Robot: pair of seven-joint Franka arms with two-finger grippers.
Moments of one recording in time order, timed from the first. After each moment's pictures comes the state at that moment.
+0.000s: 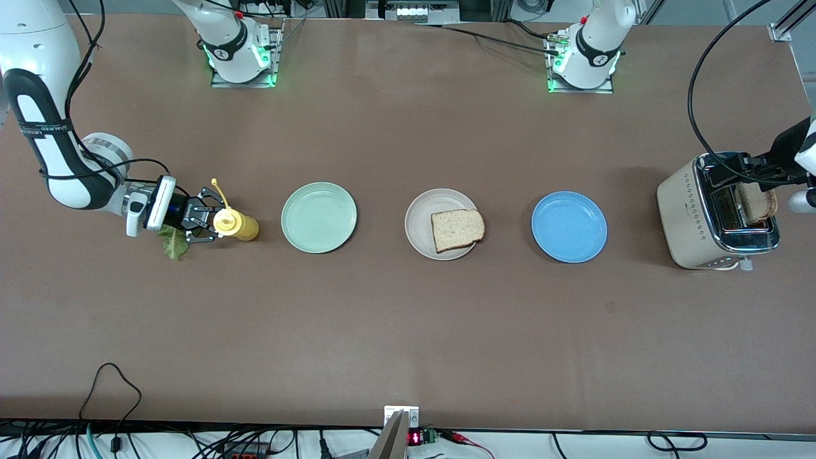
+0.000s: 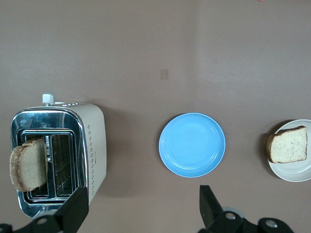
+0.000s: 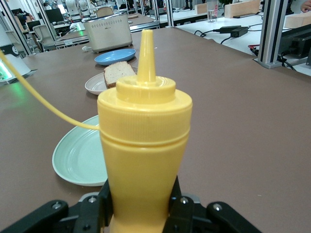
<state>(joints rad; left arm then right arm) 0.08 0.11 -0.03 -1.52 -0.02 1.61 -0.02 -0.36 0.51 0.16 -2.12 1.21 1.97 -2.40</state>
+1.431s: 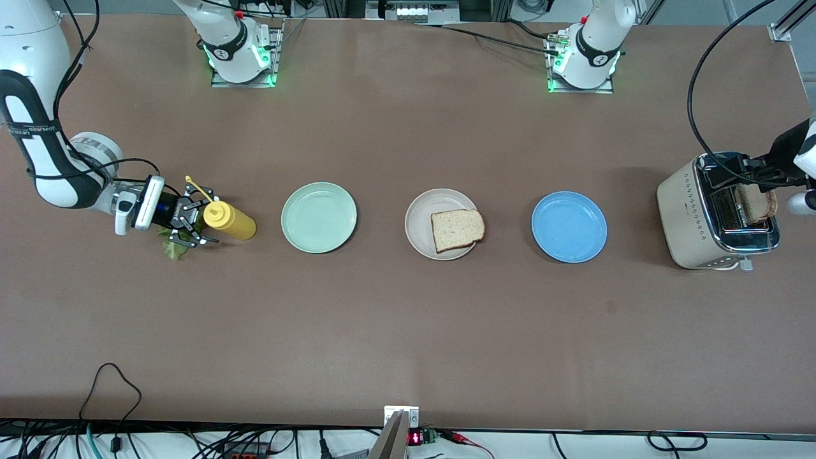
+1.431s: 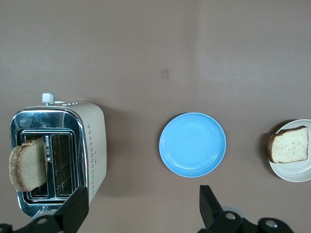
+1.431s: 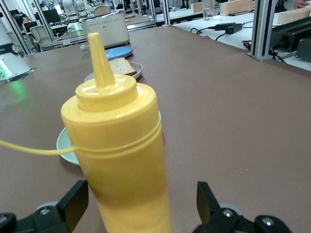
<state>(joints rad) 0.08 0.11 -0.03 -1.52 -0.02 1.61 -0.02 -0.43 0.53 0.16 -2.10 1.16 1.95 -2.40</state>
